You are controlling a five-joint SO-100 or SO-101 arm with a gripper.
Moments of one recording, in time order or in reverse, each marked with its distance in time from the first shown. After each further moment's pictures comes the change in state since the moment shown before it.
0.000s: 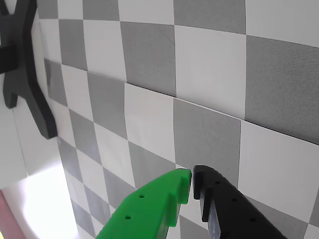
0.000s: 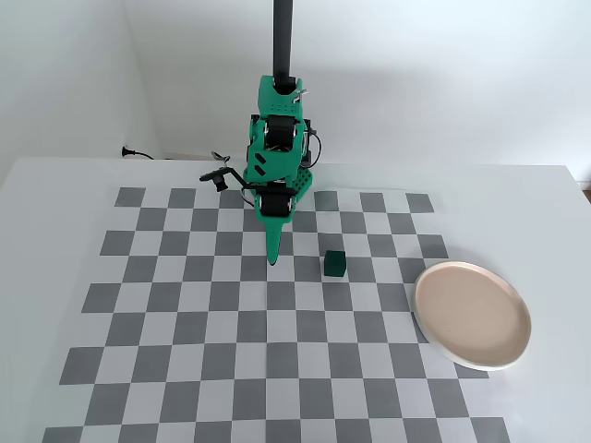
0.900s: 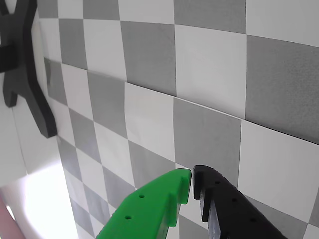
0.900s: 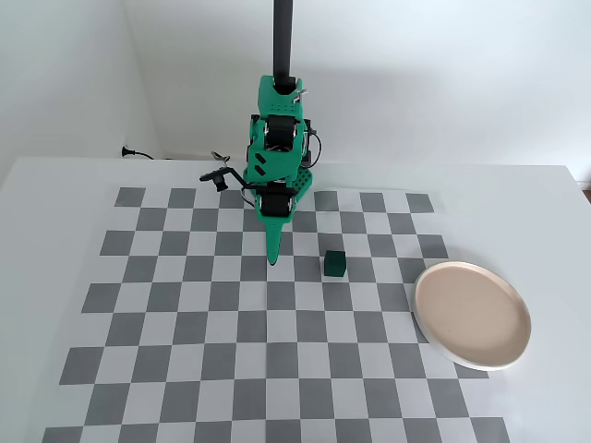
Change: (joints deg) arm -0.3 0.0 0.0 0.0 -0.5
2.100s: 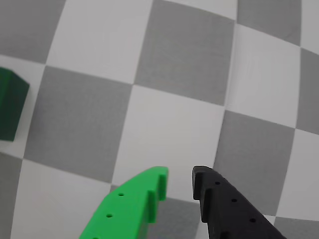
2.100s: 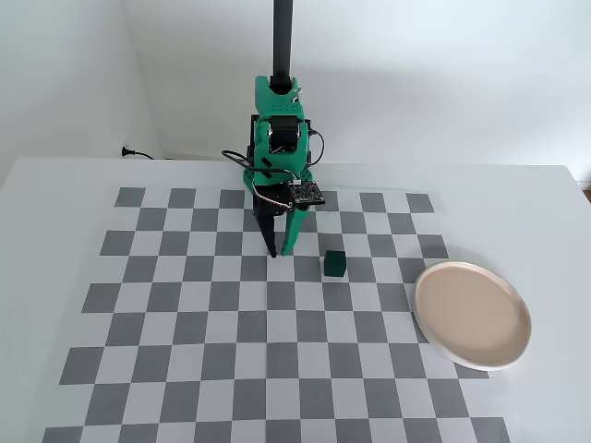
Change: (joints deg) arm -6.0 0.0 0.0 15.3 -103.9
